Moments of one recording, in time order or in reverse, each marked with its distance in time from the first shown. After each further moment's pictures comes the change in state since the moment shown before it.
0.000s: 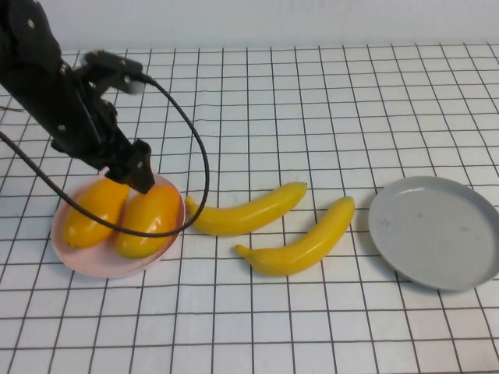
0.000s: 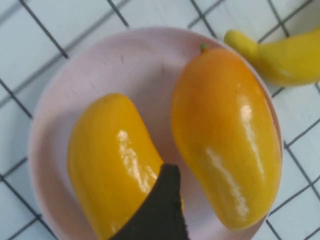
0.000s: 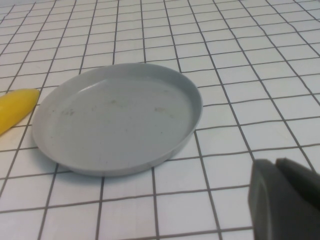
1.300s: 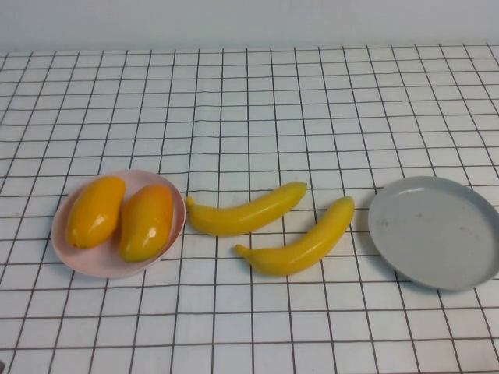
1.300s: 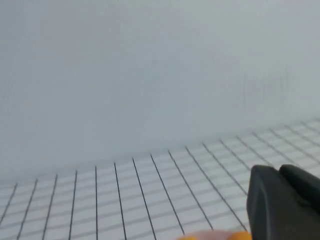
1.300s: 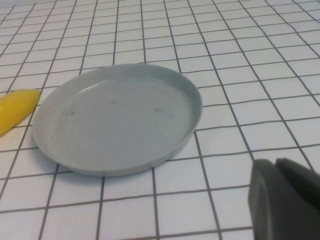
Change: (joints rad) right arm 0.000 0.000 0.000 0.000 0.000 0.000; left arm -0.038 -1.612 1.357 0.180 -1.174 -0.384
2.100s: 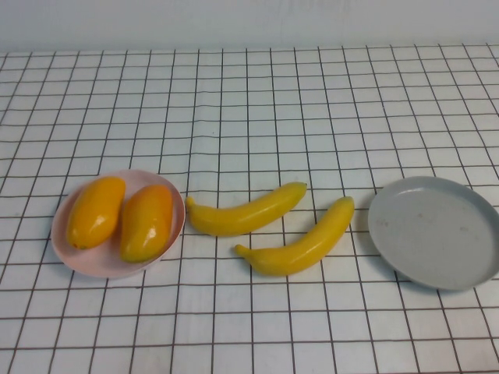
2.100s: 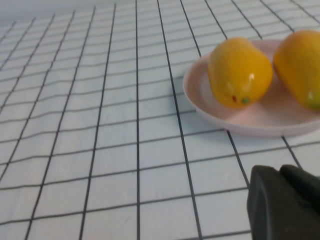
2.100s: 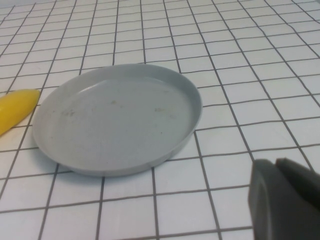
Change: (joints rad) right arm 0.000 0.000 0.000 0.000 0.000 0.000; left arm 0.196 -0.231 0.251 0.044 0.342 -0.011
